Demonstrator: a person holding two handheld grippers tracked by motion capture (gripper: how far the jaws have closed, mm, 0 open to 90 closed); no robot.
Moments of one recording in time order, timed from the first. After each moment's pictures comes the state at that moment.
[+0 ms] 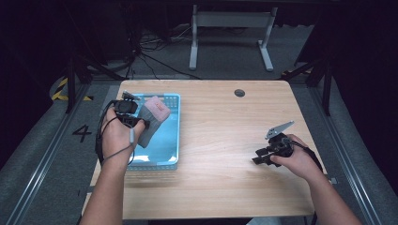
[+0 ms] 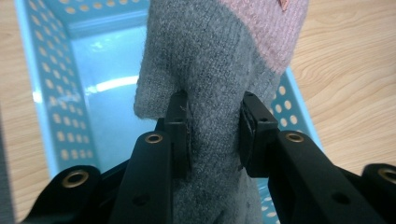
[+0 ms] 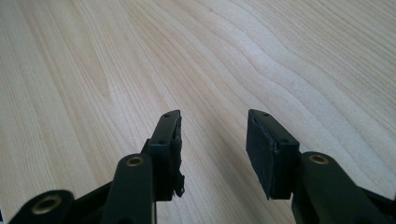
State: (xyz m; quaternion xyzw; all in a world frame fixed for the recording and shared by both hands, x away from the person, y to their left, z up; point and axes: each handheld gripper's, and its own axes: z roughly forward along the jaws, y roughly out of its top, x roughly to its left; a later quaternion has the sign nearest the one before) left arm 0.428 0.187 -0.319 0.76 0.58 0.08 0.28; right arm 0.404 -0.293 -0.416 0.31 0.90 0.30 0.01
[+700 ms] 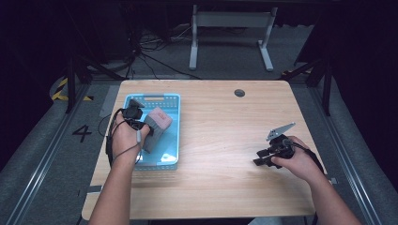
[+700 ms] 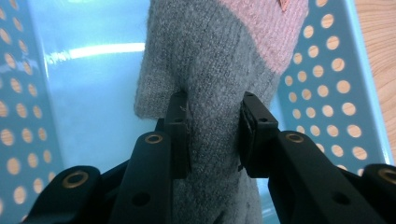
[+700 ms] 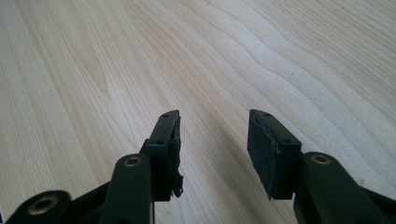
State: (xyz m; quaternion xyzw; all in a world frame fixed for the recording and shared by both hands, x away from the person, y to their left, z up) left arm 0.457 0.188 -0.378 0.74 0.62 0.02 0.25; right arm 0.400 -0.295 -0.419 0.32 0.90 0.30 0.00
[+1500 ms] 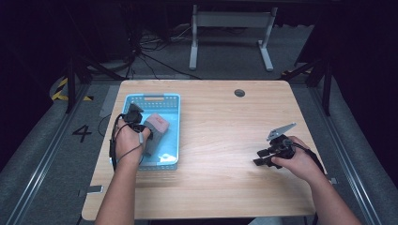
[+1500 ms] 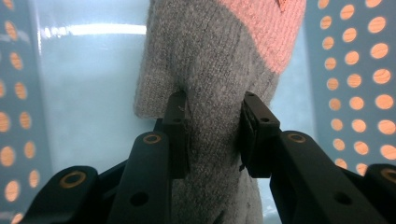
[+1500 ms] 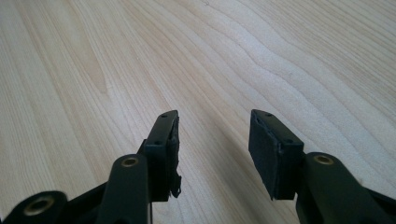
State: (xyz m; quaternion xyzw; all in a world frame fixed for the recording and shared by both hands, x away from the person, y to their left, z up) left arm 0.466 0.191 -0.407 0.71 0.66 0.01 0.22; right arm 0.400 -0.297 -0.419 0.32 0.90 0.30 0.01
